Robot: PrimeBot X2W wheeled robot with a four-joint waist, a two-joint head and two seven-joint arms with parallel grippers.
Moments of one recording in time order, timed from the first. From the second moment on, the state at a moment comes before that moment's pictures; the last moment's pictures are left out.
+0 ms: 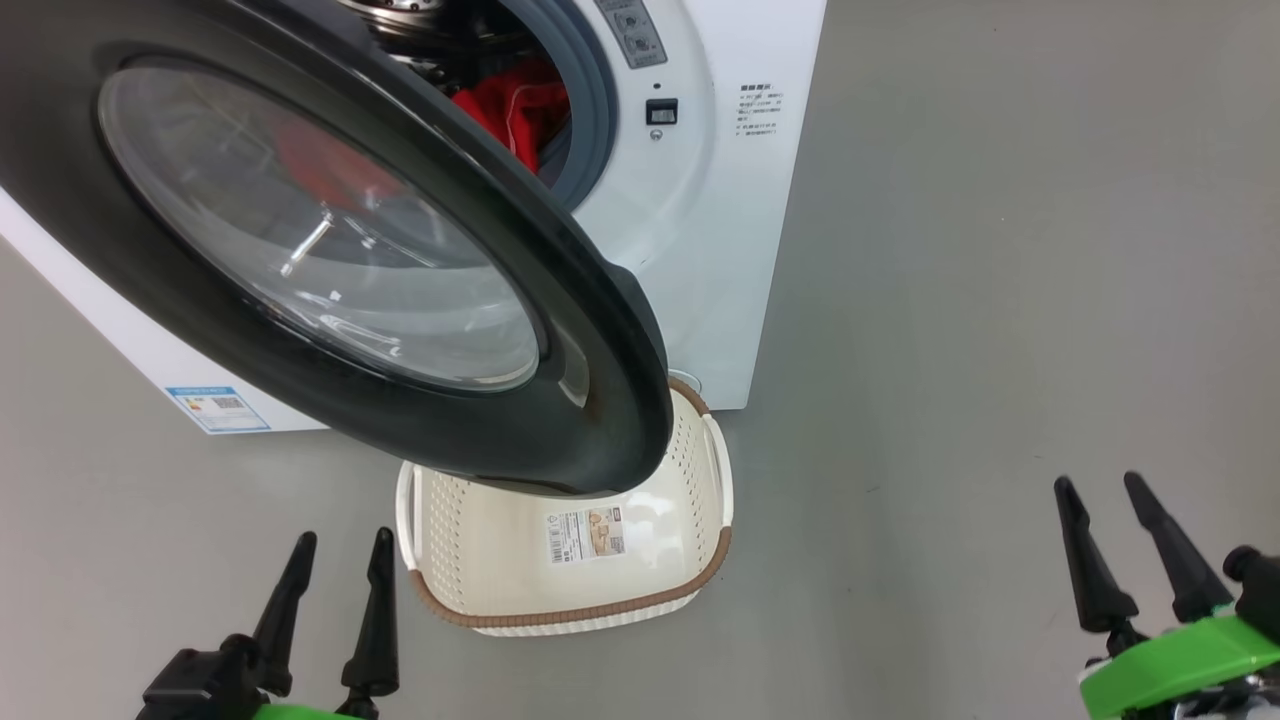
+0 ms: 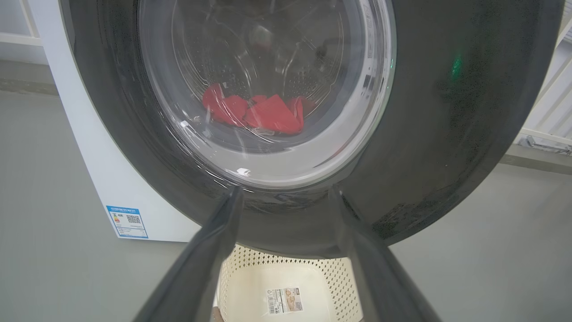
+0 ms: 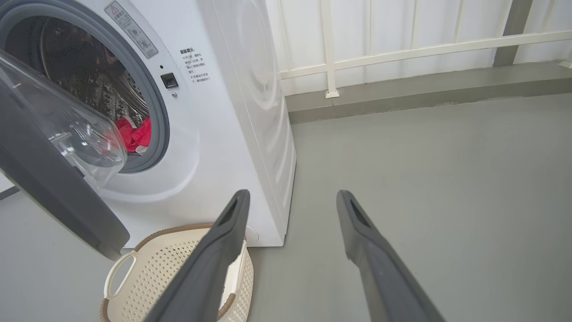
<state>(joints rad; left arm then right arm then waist) -0.04 0.04 -0.01 0.20 -0.30 -0.10 -0.25 -0.01 -0.24 0.02 0.26 0.54 0.12 -0.25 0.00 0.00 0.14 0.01</state>
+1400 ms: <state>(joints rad) -0.04 0.04 -0.04 0.19 -0.30 -0.10 -0.25 -0.04 -0.21 0.07 0.15 0.58 0.12 -0.25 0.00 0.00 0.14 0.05</state>
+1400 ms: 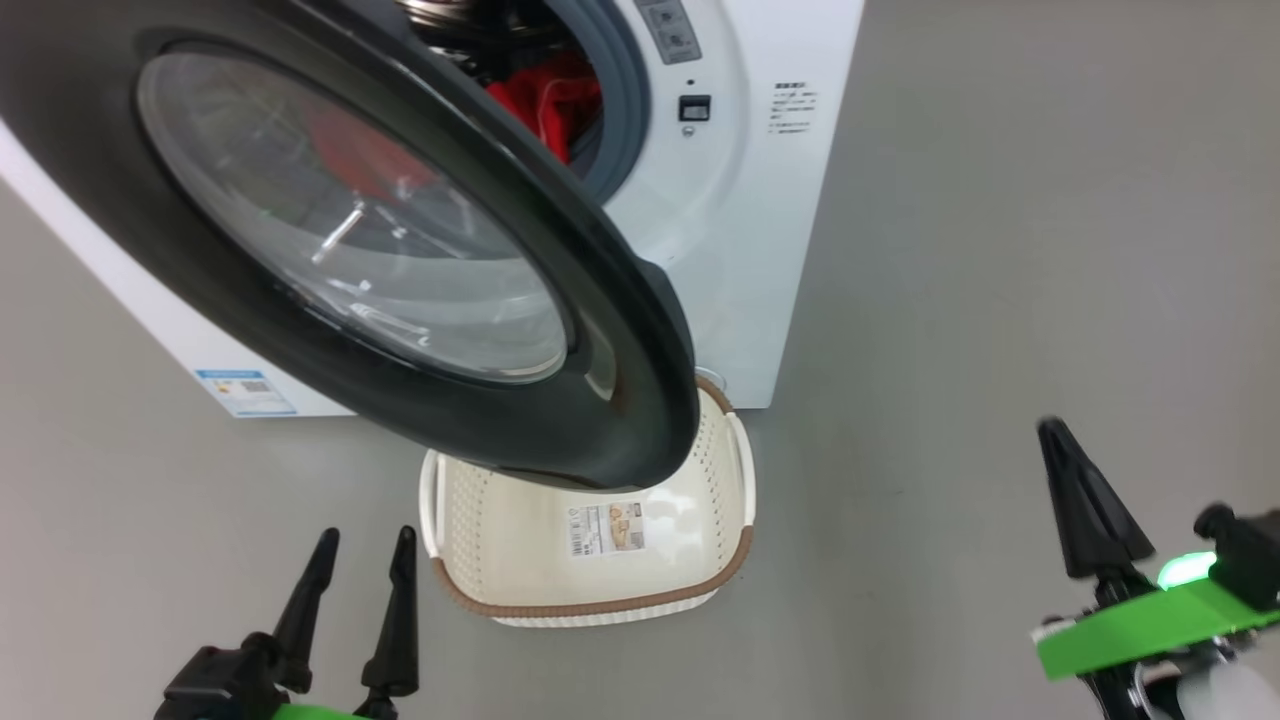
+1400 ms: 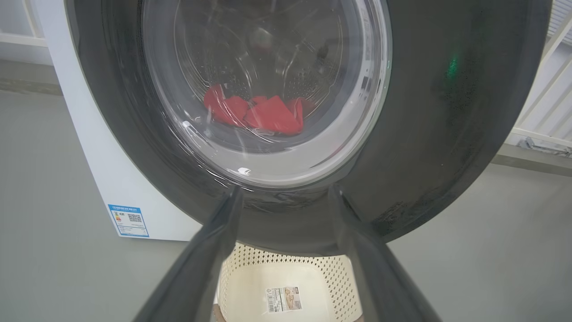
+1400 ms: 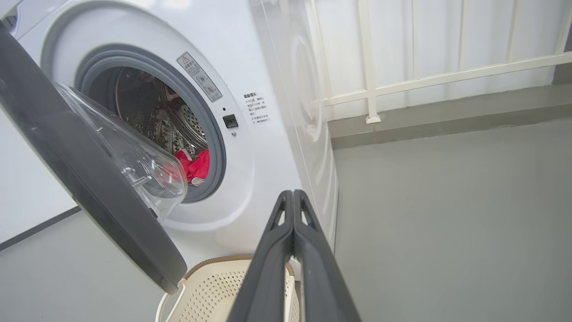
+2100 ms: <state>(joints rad) -0.05 0.04 -0.12 0.17 -0.35 -0.08 -0.25 -0.42 -0.35 0.41 0.12 1.14 0.12 -0.26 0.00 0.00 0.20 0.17</state>
